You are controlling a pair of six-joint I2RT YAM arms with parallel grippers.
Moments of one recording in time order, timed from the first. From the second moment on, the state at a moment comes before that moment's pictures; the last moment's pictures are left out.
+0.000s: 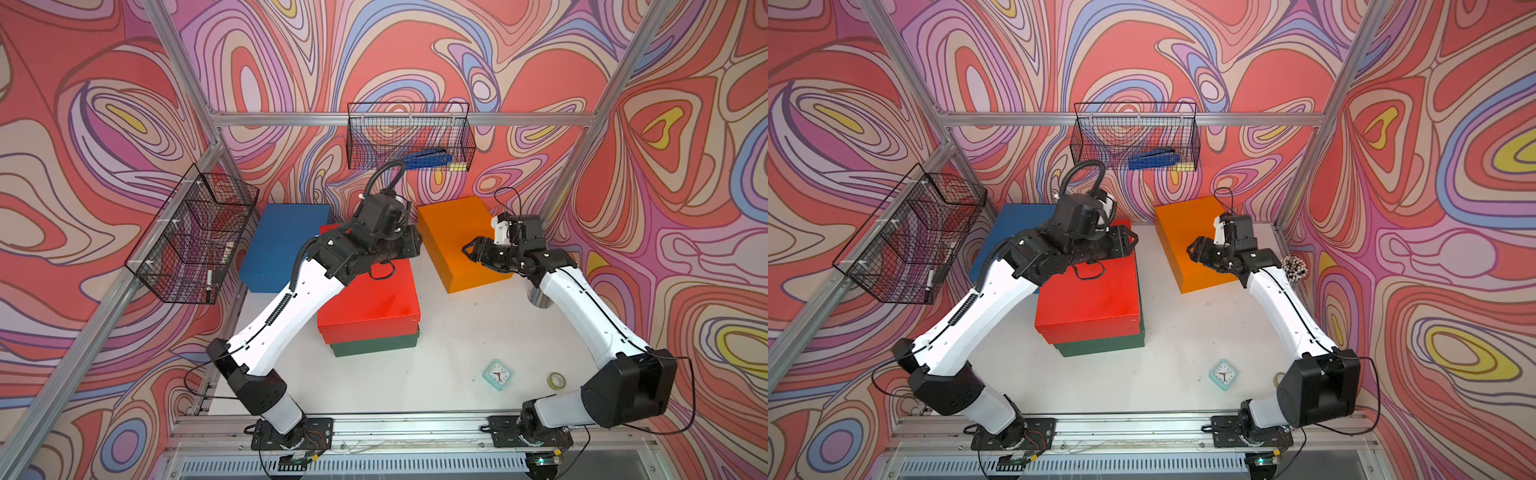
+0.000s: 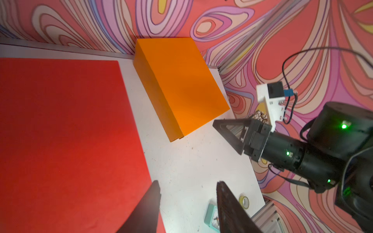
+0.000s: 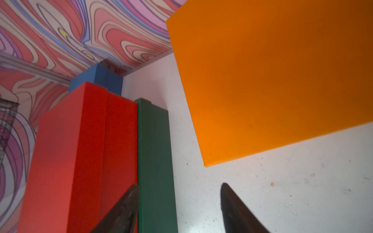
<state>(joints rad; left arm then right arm) -0.79 1.67 2.01 -0.92 -0.07 -0.68 0.12 1.45 1.36 -0.62 -0.30 0.47</state>
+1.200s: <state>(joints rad) -1.00 2.22 2.27 -0.95 -0.18 -0.71 -0.07 1.79 1.54 -0.45 -0.12 0.30</state>
